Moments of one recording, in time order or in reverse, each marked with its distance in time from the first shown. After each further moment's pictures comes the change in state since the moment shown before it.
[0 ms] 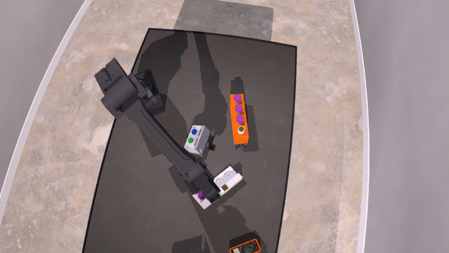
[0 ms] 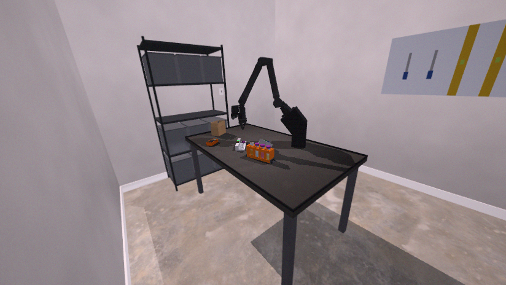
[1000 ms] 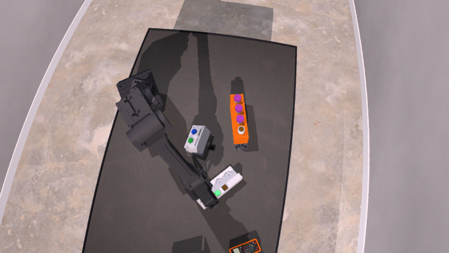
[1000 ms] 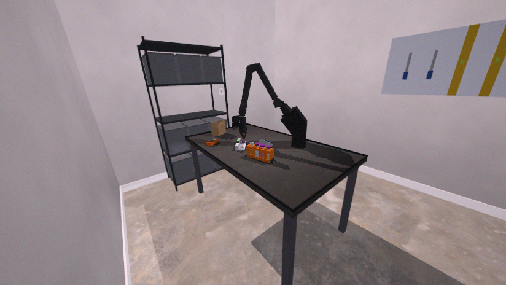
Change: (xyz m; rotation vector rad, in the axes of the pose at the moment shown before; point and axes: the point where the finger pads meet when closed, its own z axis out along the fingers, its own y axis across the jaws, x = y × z) arm 0.002 -0.012 0.097 0.007 0.023 -0.043
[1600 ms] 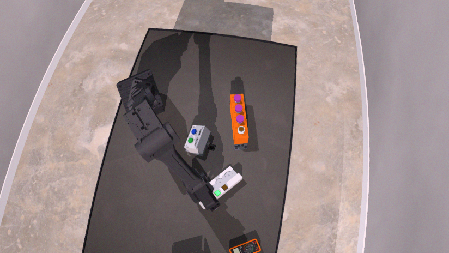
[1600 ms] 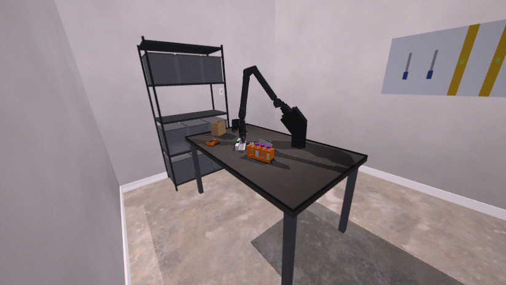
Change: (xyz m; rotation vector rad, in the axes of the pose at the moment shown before) arm -0.008 -0.001 0.032 0.001 -0.012 0.001
